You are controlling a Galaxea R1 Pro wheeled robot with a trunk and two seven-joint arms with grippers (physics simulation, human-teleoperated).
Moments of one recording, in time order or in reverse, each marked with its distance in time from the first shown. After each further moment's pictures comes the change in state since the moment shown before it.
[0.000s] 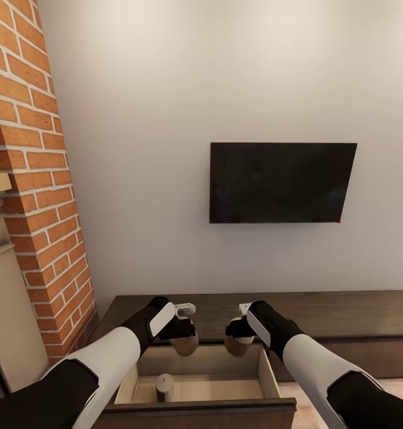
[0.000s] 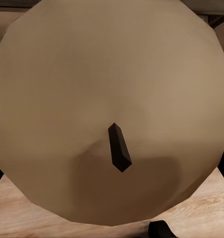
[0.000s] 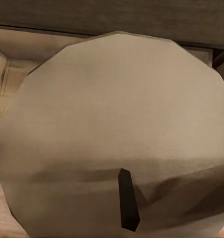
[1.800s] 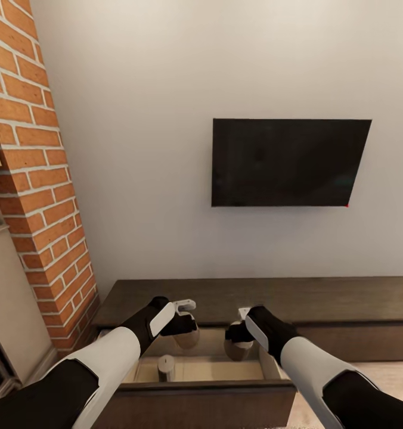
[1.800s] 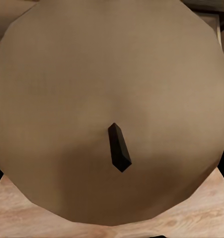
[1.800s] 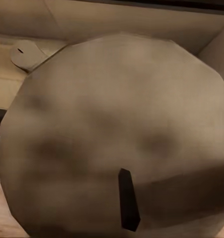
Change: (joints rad) left arm 0.000 0.000 -0.006 0.000 0.002 -0.079 -0.025; right arm 0.000 0.019 0.000 0.068 0.002 -0.058 0.000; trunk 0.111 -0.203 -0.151
